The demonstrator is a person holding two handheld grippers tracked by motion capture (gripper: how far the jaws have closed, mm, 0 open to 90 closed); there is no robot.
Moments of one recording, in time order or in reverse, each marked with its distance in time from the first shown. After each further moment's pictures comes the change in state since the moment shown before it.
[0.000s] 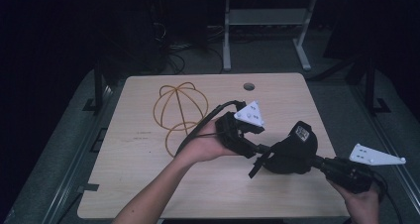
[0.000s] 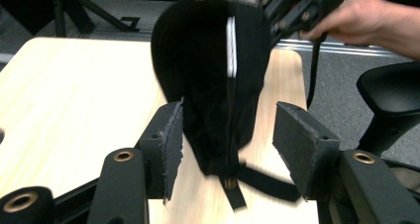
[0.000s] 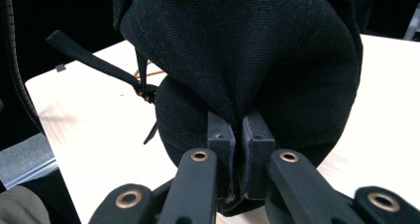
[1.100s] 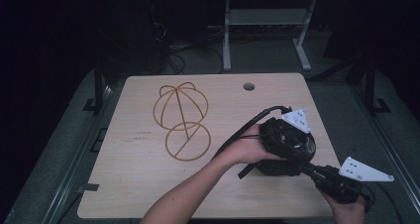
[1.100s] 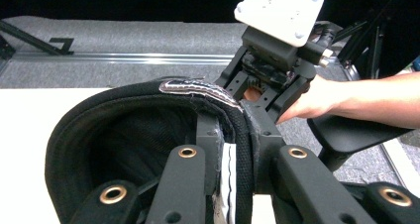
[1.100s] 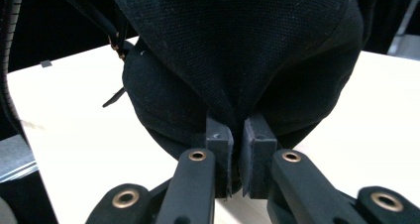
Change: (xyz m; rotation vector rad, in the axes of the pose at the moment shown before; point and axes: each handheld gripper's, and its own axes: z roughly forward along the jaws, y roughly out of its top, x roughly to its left) left arm -0.014 0.052 0.076 -0.031 -0.213 0.048; right arm 0.022 -0.028 0.015 -0.071 -0.047 -0.064
